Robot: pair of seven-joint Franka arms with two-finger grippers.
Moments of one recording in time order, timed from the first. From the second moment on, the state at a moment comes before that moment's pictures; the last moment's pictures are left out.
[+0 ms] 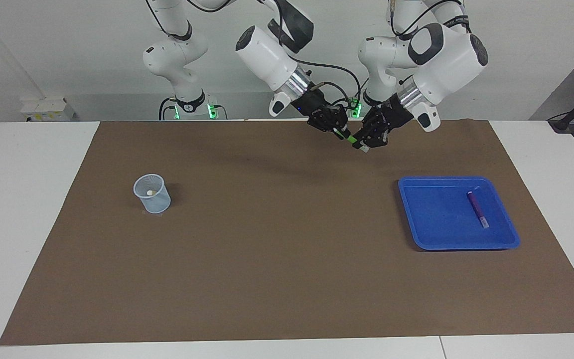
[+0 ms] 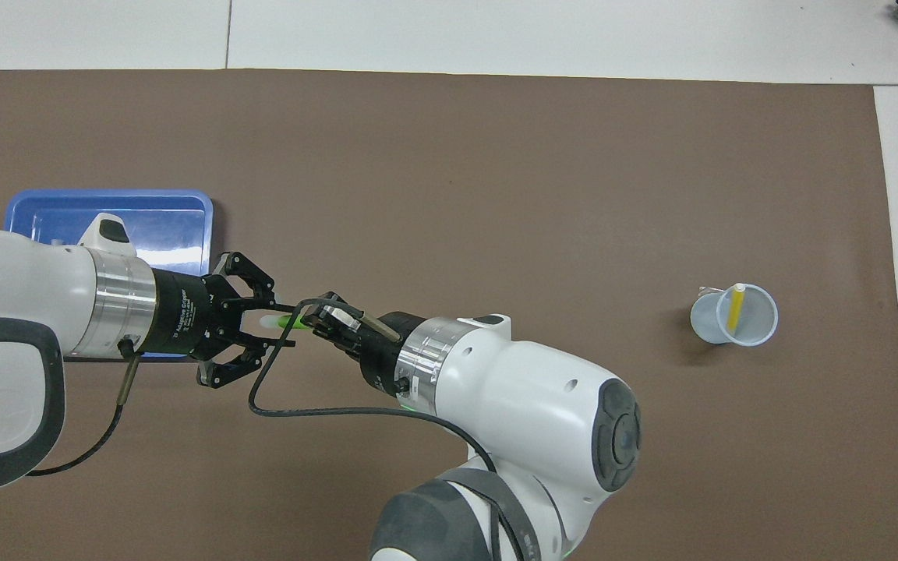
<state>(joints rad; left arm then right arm) -0.19 -0.19 -0.07 -2.09 -0.64 1.92 -1.38 0.76 0.08 0.02 -1.95 0.85 2.72 0.75</state>
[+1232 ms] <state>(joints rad) 0.08 -0.20 -0.05 -2.10 -0.19 1.79 -0.17 0.34 -0.08 0.01 -1.93 0.17 1.69 0.06</state>
